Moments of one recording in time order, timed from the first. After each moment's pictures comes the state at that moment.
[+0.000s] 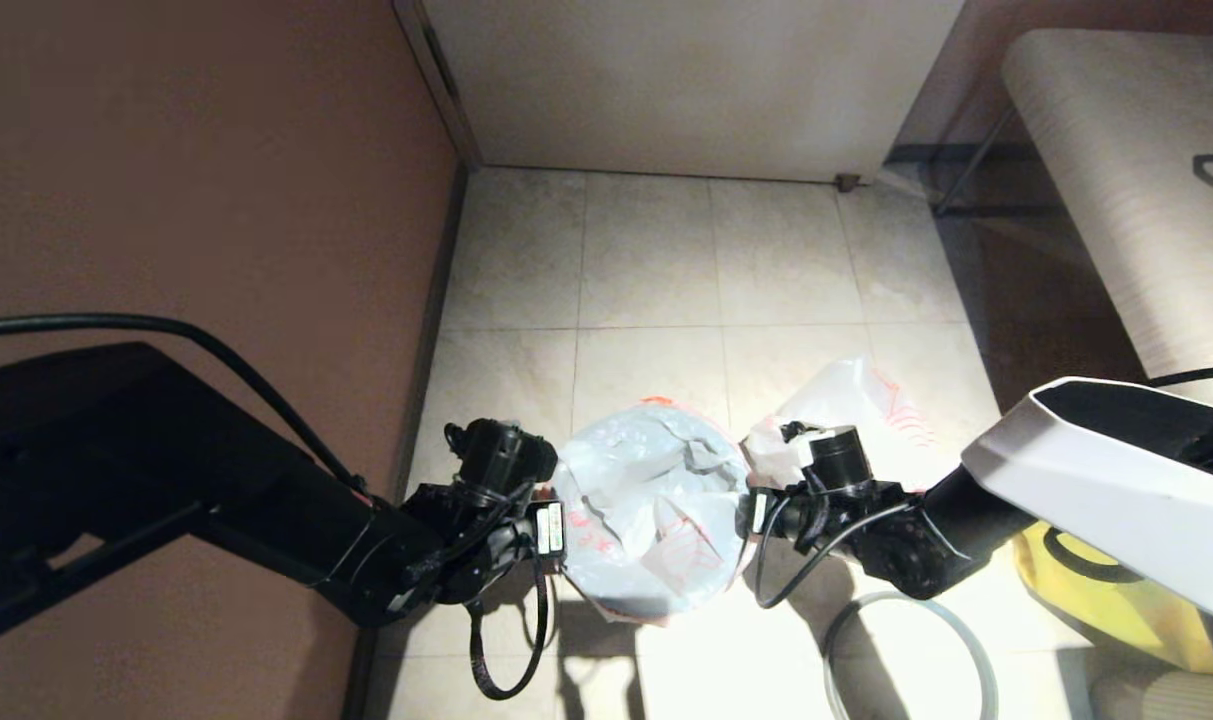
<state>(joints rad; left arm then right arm) -0.57 2.02 -0.86 -0.42 0.41 -0.39 0.45 2.34 -1.13 -0.61 -0.07 0.46</state>
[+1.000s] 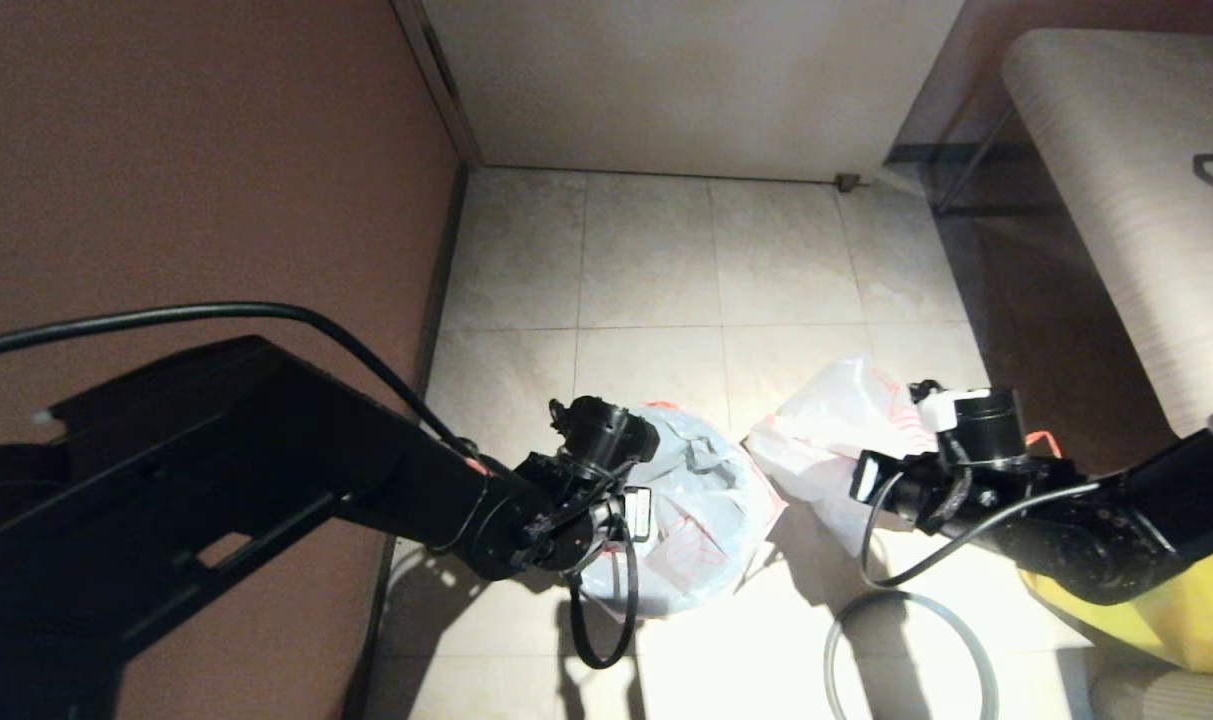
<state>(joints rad) -0.71 2.17 -1.21 -0.19 0.41 -0.35 0.29 1.96 -0.82 -0.61 -0.13 0.51</state>
